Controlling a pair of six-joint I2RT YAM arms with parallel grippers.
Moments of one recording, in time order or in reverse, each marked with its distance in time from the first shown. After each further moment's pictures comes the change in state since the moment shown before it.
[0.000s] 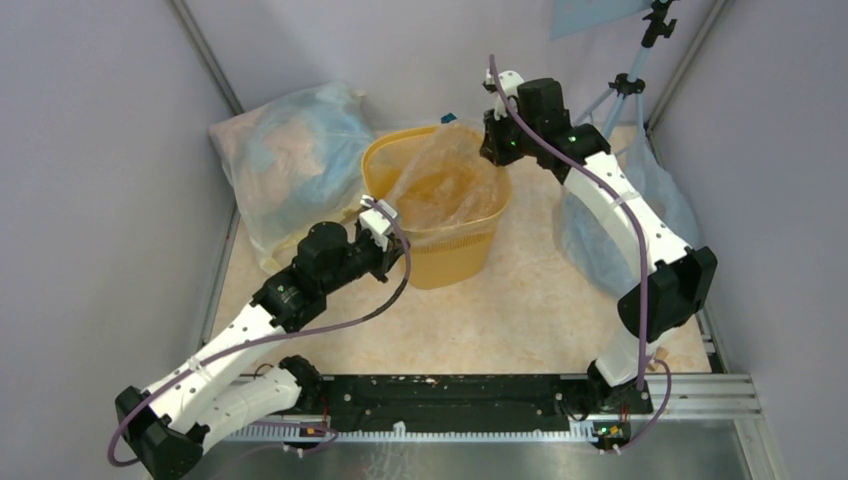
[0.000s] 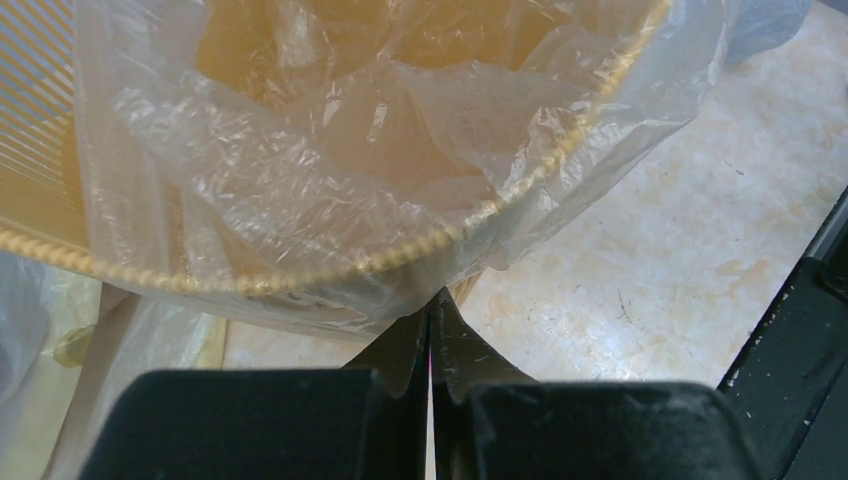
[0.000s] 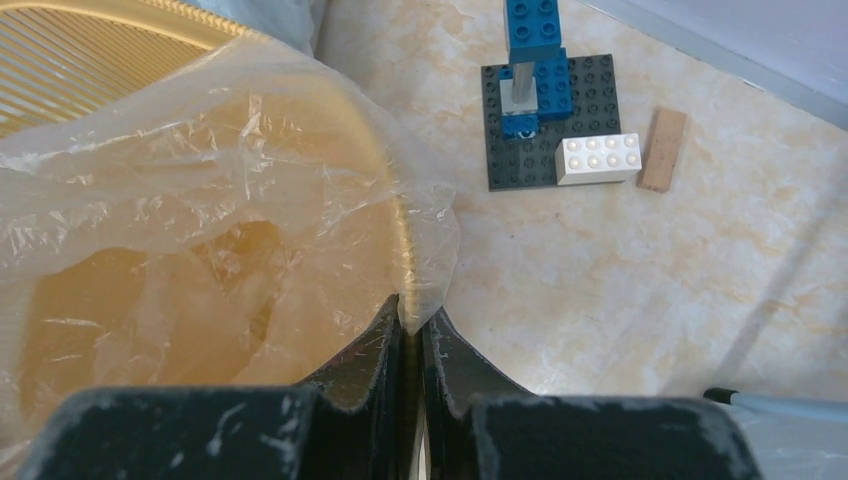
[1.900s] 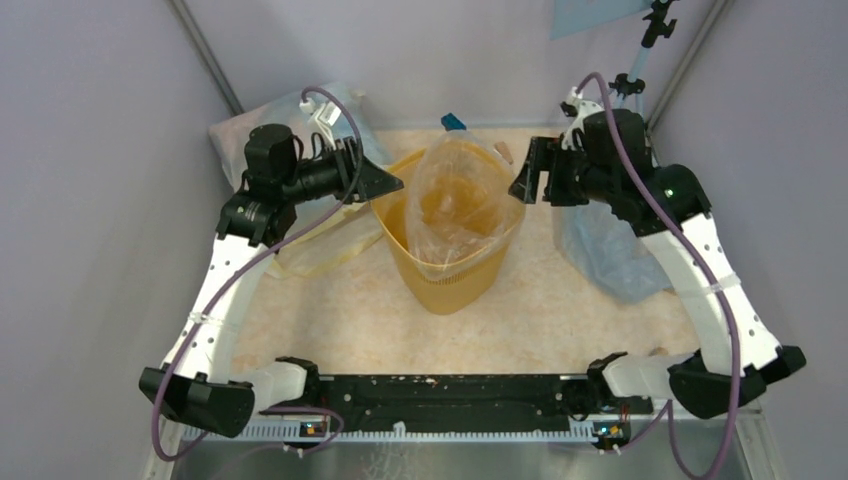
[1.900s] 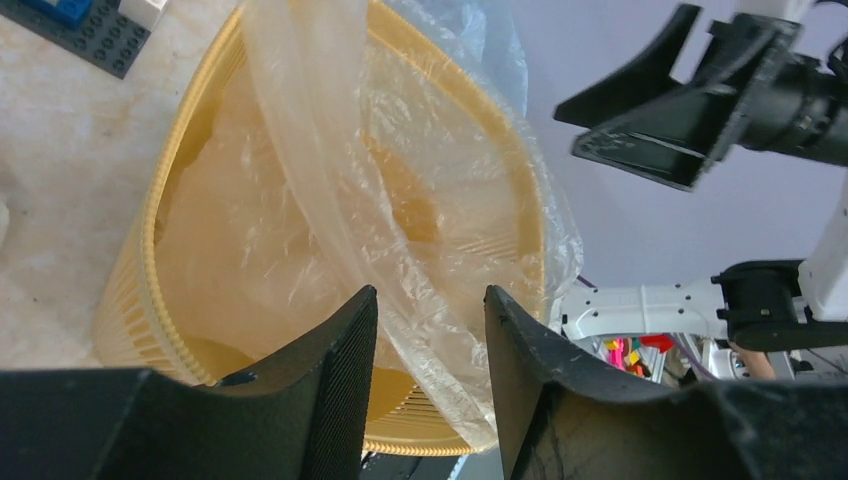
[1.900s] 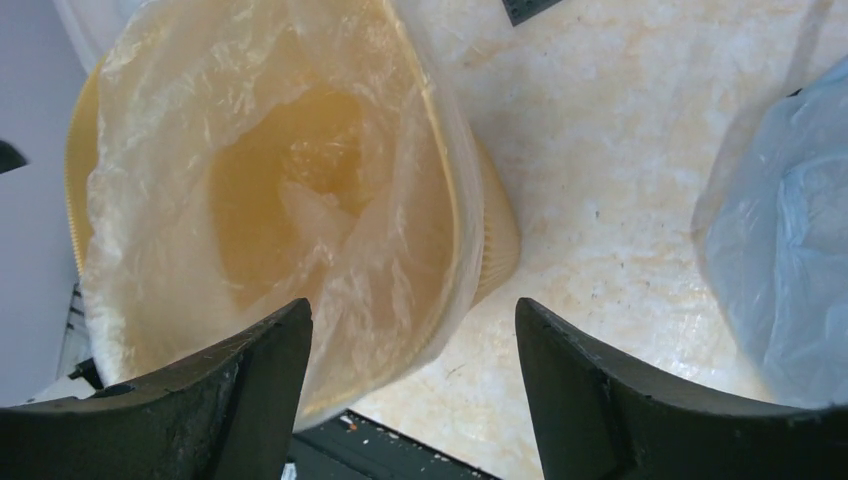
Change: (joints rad) left arm 0.453 0.341 0.632 -0.261 0.651 -0.596; right arm 0.017 -0.385 -0.063 -0.386 0.106 0.385
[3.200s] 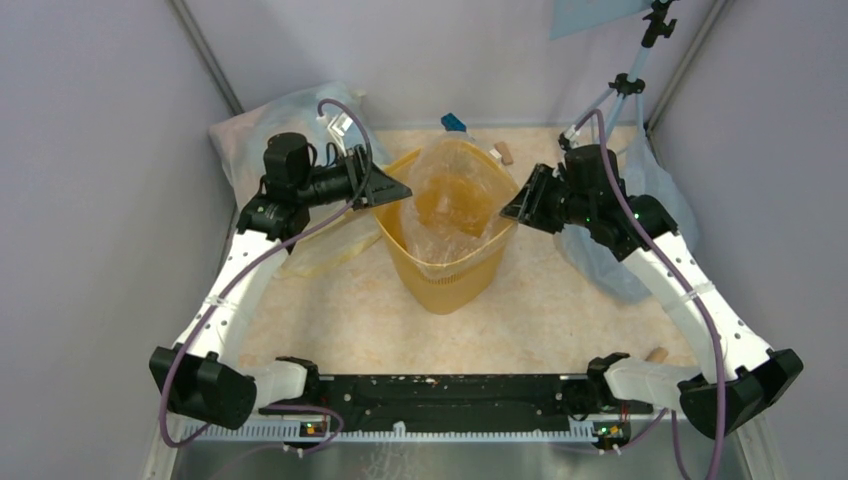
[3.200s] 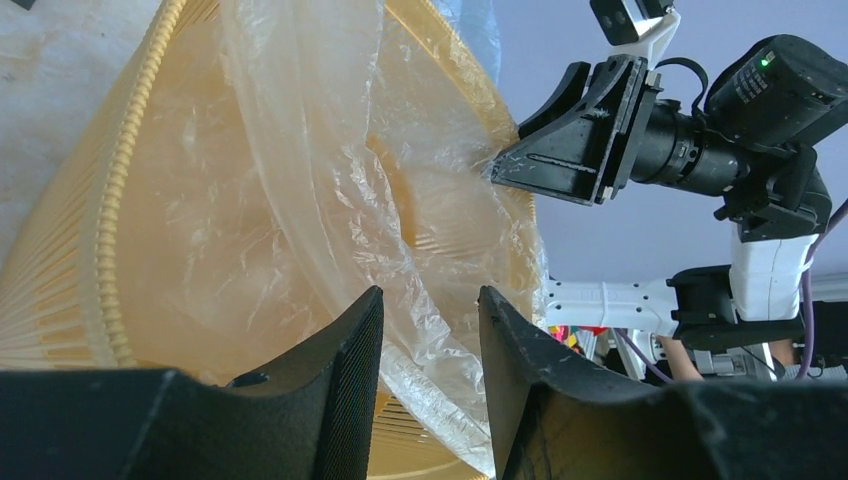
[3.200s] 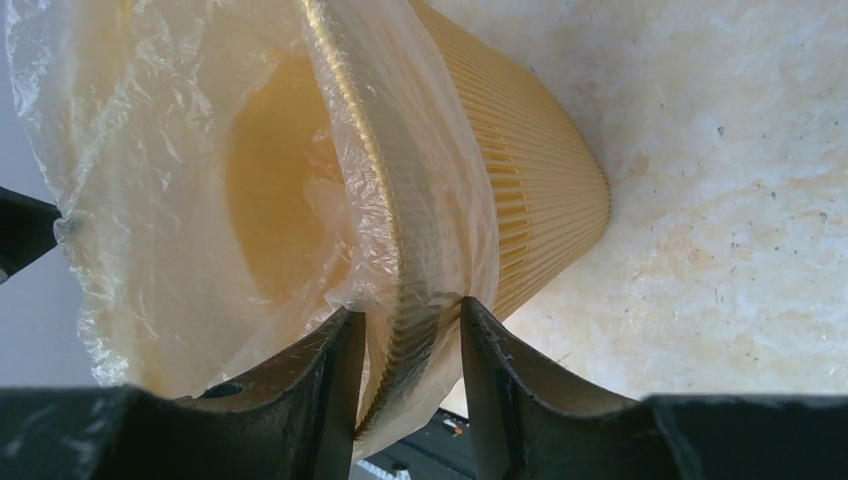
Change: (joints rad) left arm 0.001 0.018 -0.185 0.183 0.081 -0.144; right arm -0.003 -0.138 -0.410 0.258 -0.071 0.347
